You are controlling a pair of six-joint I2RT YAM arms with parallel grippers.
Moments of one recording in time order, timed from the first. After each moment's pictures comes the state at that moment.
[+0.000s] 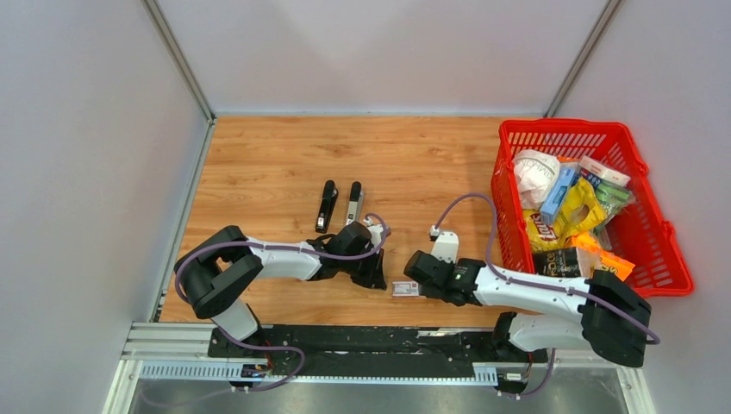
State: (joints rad) left arm -0.94 1.61 0.66 0.11 0.32 -0.60; right arm 1.09 1.20 0.58 -0.61 0.46 1.07
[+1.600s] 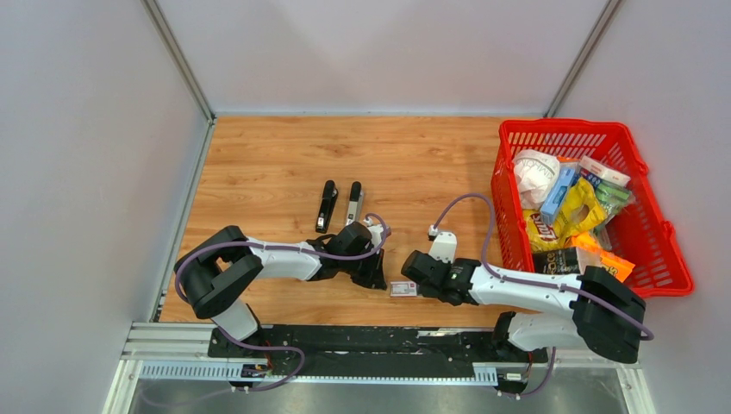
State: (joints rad) left arm -0.94 1.61 0.66 0.11 0.32 -0.60; right arm 1.09 1.22 0.58 -0.57 0.47 1.10
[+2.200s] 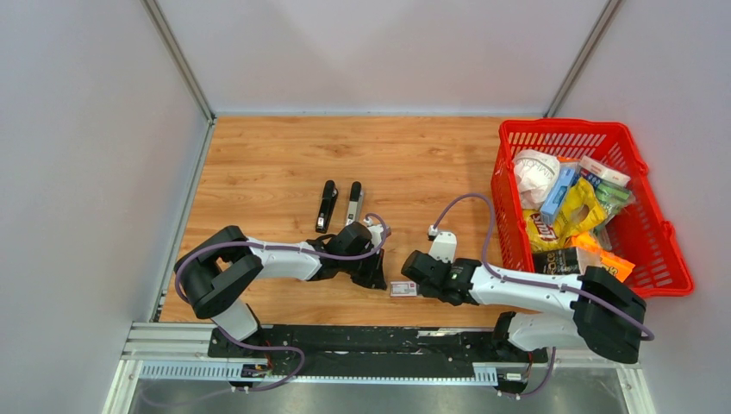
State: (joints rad) left arm -0.94 1.61 0.66 0.11 0.32 -0.60; right arm 1.09 1.22 0.58 -0.56 0.47 1.09
